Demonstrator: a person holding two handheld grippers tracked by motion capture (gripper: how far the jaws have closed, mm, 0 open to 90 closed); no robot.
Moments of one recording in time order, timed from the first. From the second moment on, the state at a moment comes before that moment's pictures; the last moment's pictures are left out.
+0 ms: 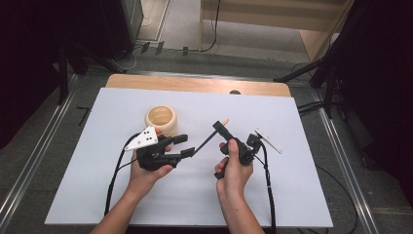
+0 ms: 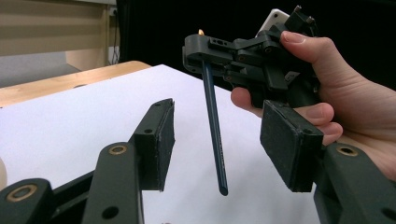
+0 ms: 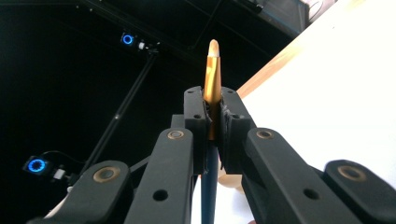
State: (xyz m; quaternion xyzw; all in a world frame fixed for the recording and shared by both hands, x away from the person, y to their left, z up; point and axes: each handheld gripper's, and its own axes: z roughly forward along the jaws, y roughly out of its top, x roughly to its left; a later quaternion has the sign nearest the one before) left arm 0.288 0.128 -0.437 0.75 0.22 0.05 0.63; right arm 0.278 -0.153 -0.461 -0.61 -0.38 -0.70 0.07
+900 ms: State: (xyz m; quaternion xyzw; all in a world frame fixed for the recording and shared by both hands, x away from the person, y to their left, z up) left arm 0.288 0.126 -0.438 0.75 0.22 0.04 0.62; right arm 0.272 -0.151 -0.441 -0.58 -0.44 -0.68 -0.03
